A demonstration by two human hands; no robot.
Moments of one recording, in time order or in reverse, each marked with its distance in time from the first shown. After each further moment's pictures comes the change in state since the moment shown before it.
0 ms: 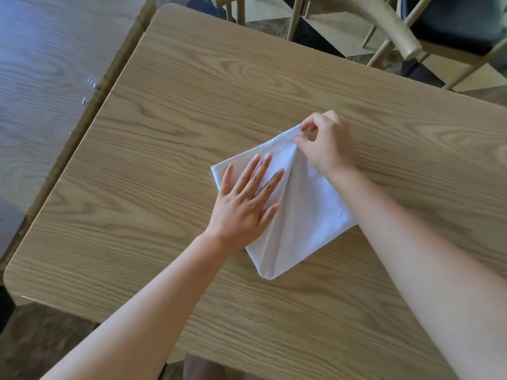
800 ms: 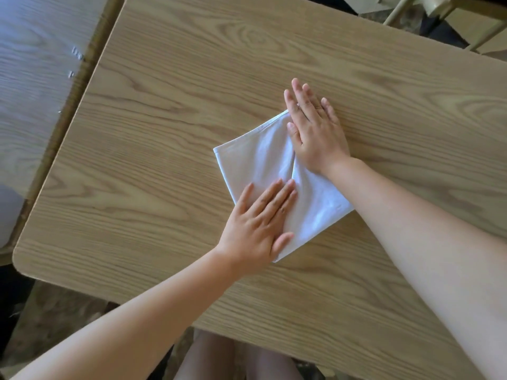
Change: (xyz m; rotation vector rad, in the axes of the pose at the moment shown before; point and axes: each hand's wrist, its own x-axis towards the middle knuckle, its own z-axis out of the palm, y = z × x) left_hand -0.045 0.031 0.005 0.003 -0.177 0.131; right_hand -0.019 0.014 0.026 -0.347 -0.260 -0.324
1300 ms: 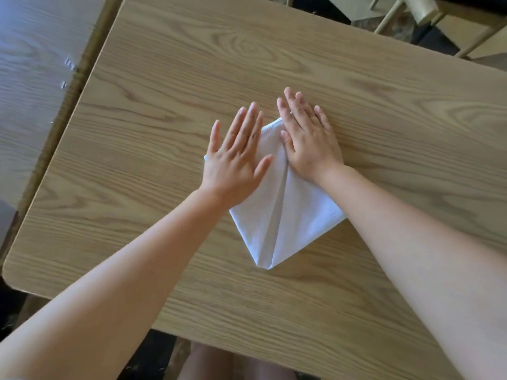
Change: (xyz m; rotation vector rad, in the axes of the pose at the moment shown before) left_hand 0.080 -0.061 -0.030 0.043 0.104 -0.271; right_hand 0.001 -0.002 0.000 -0.001 0.008 0.014
